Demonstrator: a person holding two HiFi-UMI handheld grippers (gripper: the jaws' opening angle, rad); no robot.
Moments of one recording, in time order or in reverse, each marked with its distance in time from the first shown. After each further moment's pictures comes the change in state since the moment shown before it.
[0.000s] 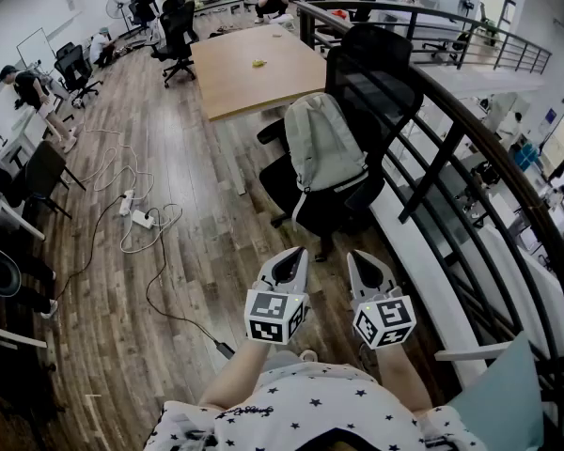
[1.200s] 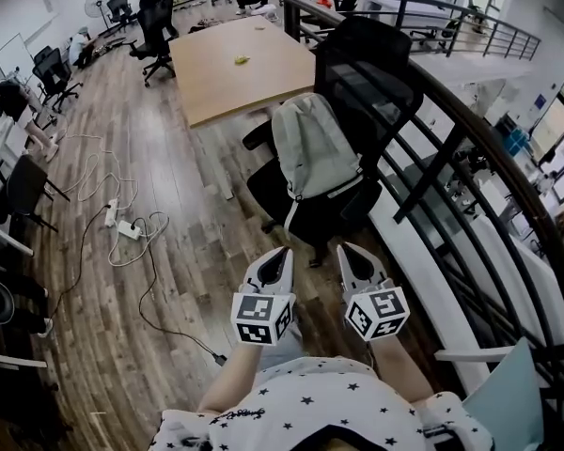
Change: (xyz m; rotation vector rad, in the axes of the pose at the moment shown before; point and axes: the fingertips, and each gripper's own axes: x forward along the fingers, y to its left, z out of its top) left arm 0.070 0.081 0.012 -0.041 0.029 0.008; right arm 0.109 -0.032 0.006 0.068 0.013 -0.019
